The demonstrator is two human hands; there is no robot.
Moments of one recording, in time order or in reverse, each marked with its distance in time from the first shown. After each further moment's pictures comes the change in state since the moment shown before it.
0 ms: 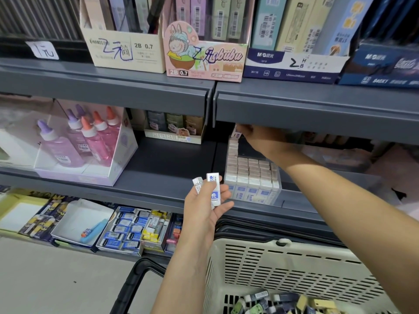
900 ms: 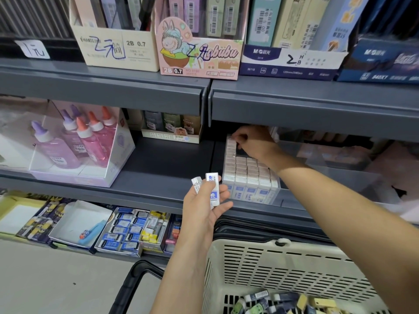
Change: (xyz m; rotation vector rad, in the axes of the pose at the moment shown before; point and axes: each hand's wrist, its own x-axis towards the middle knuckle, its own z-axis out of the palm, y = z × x) left_hand 0.001 -0.001 0.002 0.018 0.010 -0.005; right_hand 0.002 0.005 0.020 0.085 -0.111 0.002
